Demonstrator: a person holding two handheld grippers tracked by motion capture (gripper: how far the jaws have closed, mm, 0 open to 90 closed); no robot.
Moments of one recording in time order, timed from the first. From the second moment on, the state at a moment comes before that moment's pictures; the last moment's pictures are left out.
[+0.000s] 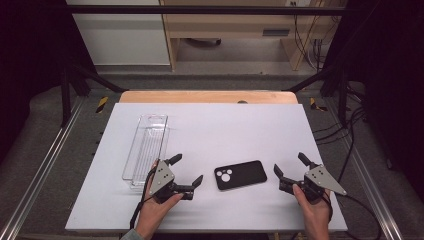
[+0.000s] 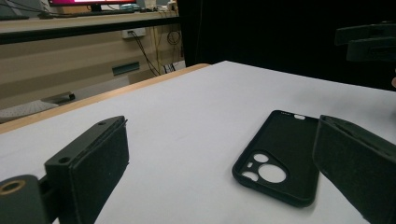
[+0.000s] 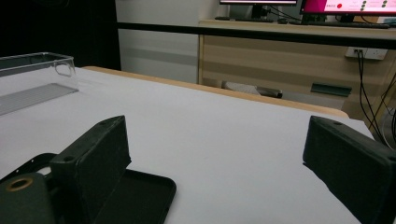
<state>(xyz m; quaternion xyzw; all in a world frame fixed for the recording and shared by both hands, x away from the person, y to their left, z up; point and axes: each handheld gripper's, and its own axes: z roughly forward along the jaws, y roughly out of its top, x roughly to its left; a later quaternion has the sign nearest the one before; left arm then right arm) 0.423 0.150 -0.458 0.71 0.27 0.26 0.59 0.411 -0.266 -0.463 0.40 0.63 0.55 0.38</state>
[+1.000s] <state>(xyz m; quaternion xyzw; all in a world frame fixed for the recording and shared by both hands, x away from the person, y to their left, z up) 0.420 0.149 -0.462 0.72 0.28 0.26 0.58 0.451 -0.239 -0.408 0.39 0.80 0.36 0.27</state>
